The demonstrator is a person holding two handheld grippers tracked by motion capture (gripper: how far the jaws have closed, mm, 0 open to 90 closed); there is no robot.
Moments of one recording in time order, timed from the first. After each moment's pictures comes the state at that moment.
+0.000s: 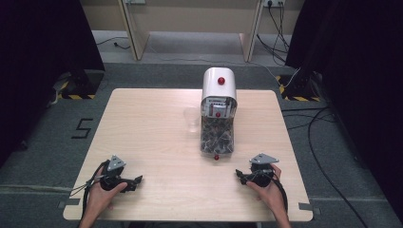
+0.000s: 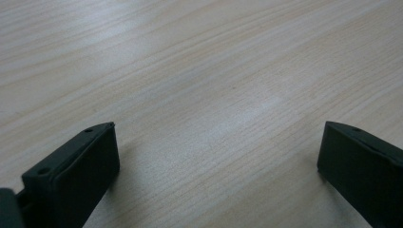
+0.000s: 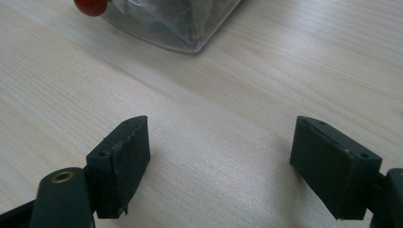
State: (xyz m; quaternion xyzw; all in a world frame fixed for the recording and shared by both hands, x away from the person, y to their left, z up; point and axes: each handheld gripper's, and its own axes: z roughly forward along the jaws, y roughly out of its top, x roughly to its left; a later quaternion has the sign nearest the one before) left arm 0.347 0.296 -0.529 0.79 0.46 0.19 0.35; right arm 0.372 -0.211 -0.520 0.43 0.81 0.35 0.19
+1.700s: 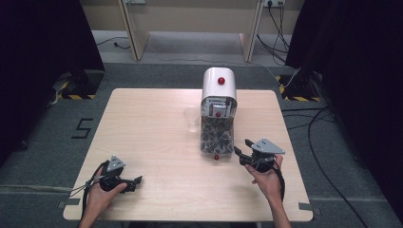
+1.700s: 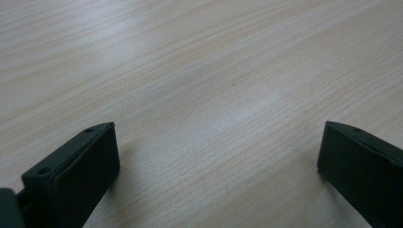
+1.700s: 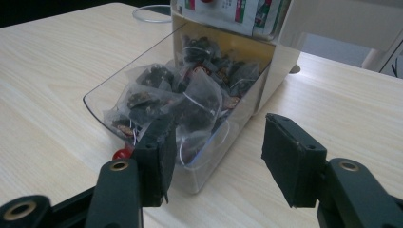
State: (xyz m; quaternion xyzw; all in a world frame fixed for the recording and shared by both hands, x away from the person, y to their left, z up) left arm 0.345 0.297 -0.529 0.79 0.46 0.19 0.35; right arm 0.385 -0.195 -0.461 0.39 0.75 0.47 0.27
